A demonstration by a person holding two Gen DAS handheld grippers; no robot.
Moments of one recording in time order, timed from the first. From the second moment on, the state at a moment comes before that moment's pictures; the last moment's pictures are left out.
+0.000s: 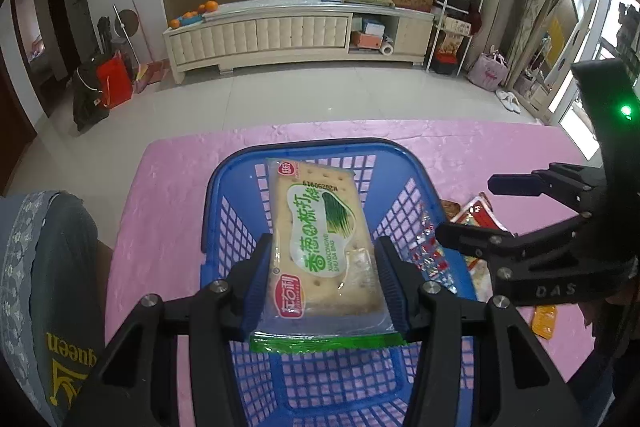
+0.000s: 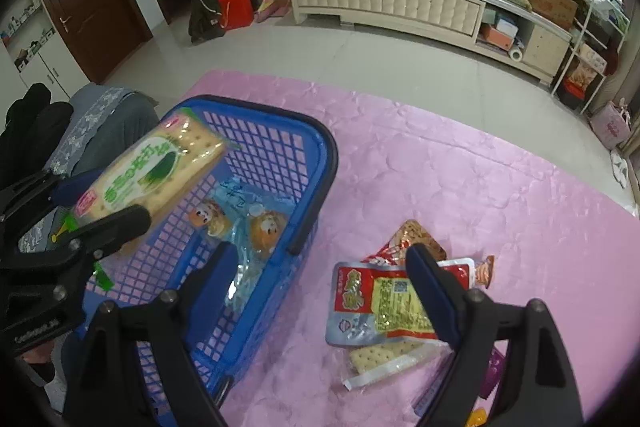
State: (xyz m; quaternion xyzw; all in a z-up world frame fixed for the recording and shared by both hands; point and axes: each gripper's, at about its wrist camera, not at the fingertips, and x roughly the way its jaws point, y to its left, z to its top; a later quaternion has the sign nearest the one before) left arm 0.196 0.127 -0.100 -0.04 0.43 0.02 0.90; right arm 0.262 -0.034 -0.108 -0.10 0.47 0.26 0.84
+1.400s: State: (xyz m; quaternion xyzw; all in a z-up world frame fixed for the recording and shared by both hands) left arm 0.148 0.072 -0.050 -0.02 0.43 0.00 0.90; right arm 0.193 -0.089 -0.054 -0.07 0.42 0.27 0.86
